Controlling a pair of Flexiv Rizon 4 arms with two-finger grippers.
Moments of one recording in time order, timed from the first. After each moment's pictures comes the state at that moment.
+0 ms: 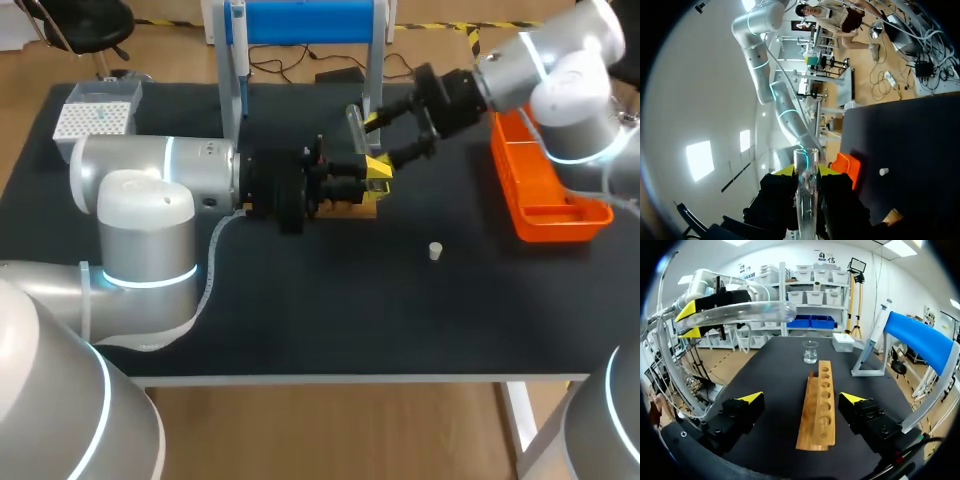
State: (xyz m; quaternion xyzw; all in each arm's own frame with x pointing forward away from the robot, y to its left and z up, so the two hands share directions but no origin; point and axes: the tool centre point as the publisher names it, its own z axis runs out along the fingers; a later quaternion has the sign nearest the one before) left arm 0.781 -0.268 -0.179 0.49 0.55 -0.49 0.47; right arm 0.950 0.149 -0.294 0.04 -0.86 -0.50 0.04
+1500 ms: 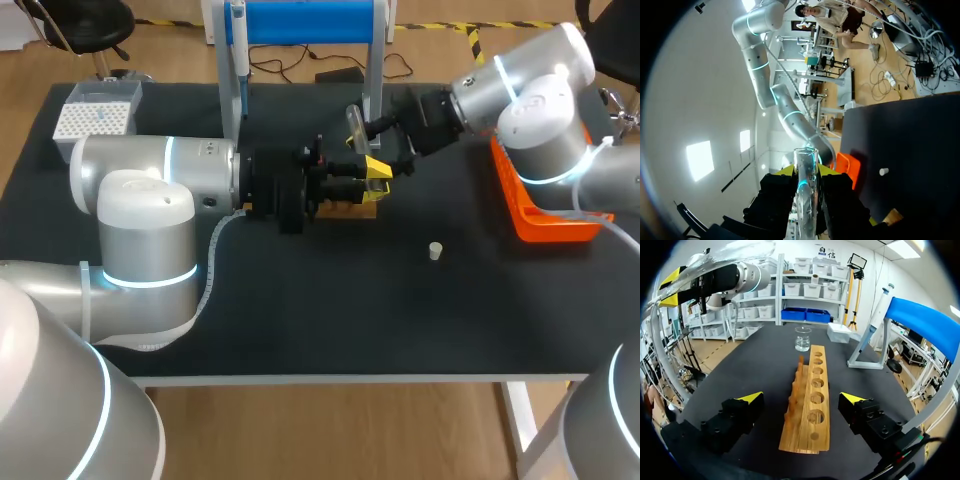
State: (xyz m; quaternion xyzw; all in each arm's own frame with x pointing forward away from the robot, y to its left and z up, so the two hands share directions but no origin) left arm 0.781 -0.268 -0.179 0.49 0.55 -0.49 0.47; right arm 0.966 0.164 -0.342 0.05 -0.87 -0.48 0.00
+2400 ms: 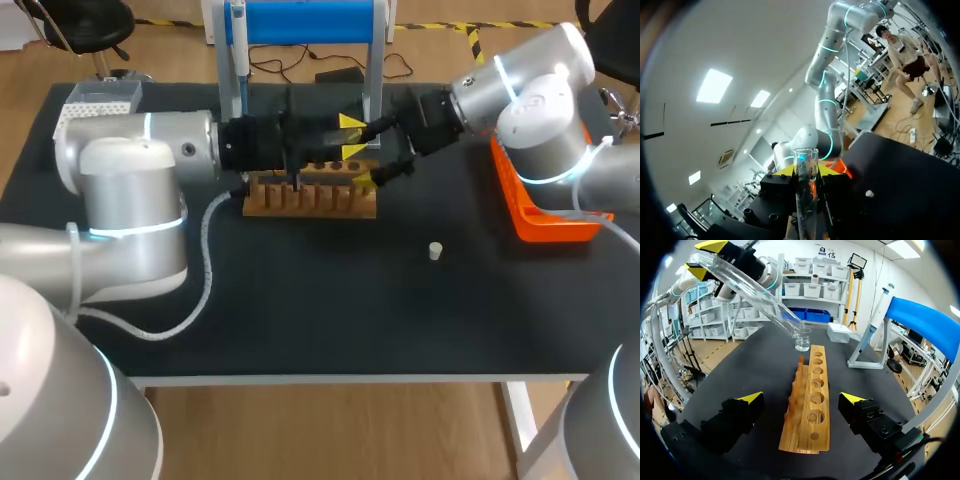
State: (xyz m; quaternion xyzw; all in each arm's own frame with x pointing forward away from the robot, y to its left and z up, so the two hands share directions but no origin) left arm 0.846 -0.239 -0.163 0.26 0.66 -0.63 0.33; right arm 0.966 0.164 -0.342 0.05 -0.87 -0.48 0.00
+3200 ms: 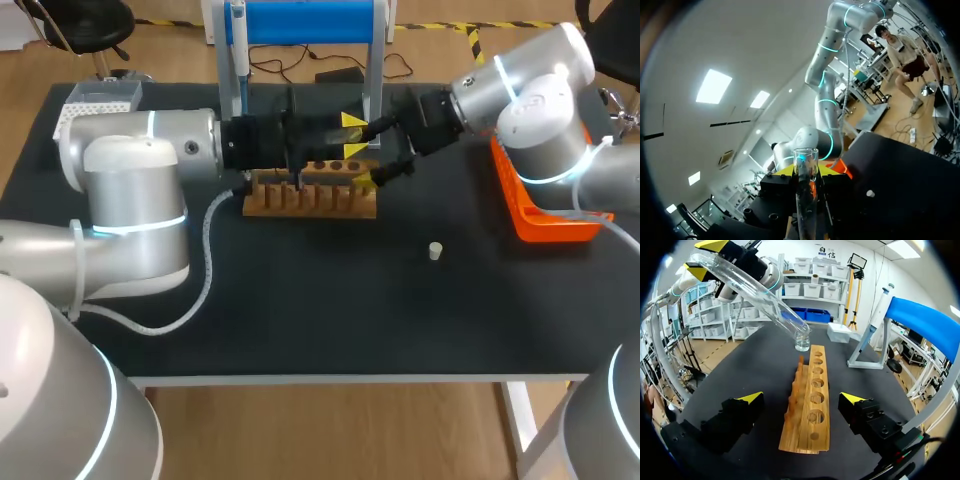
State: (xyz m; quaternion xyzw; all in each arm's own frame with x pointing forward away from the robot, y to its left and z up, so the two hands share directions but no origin) left arm 0.849 -0.241 -0.164 0.26 0.66 -0.63 0.32; right arm 0.966 0.164 -0.342 0.05 -0.87 -0.48 0.00
